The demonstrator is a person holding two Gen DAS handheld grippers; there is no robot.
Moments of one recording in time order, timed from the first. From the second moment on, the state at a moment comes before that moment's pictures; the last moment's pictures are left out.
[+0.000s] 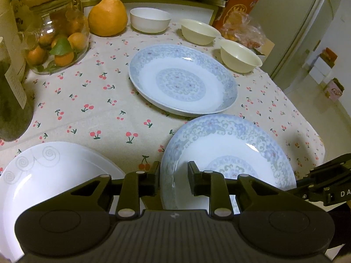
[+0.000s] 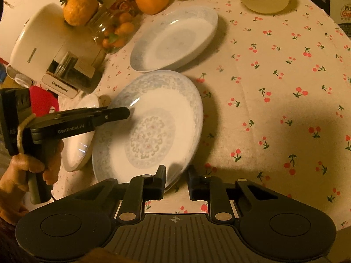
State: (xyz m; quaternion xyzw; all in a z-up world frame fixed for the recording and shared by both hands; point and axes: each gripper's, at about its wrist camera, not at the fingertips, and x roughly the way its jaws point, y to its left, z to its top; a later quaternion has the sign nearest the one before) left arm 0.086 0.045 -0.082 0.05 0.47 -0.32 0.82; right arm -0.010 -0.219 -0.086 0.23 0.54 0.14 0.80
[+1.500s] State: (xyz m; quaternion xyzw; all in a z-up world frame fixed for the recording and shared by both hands) left arm 0.135 0.039 -0.059 -0.11 0.45 -0.22 0.86; right arm 0.097 -0.264 -0.048 0.31 0.45 0.05 0.84
